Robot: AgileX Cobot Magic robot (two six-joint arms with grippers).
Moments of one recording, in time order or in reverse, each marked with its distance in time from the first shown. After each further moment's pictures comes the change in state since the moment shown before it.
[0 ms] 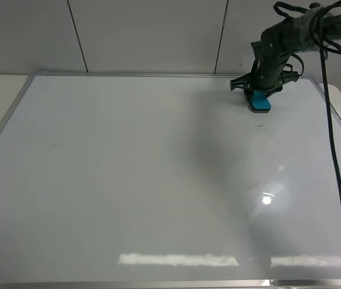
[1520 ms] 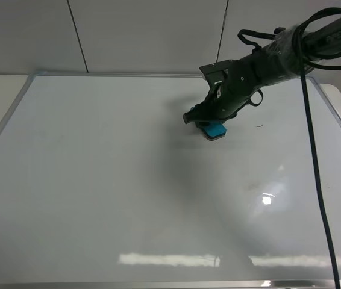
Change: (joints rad) left arm 0.000 0.000 0.000 0.000 -0.001 0.000; right arm 0.258 -0.211 0.509 0.199 -0.411 -0.150
